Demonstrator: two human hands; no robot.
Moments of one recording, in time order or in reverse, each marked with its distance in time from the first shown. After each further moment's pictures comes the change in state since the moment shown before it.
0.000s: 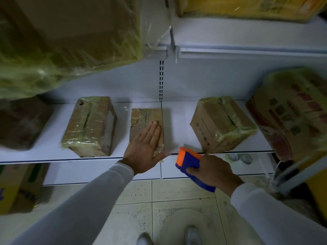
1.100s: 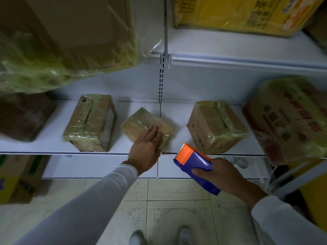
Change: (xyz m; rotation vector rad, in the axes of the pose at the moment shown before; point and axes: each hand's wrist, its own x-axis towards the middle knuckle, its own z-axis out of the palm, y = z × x) left_hand 0.001 0.027 -0.008 -0.135 -0.022 -0.094; right_hand -0.035 0.041 -0.026 0.369 -0.028 -0.082
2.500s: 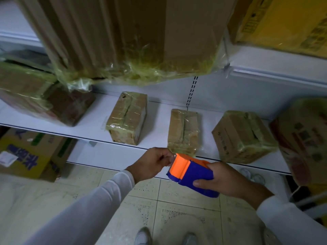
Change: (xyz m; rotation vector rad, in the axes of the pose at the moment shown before) left_hand -0.082 -0.022 -0.051 -1.014 -0.128 -0.189; right_hand -0.013 -0.082 0.012 0.015 -0.297 -0.337
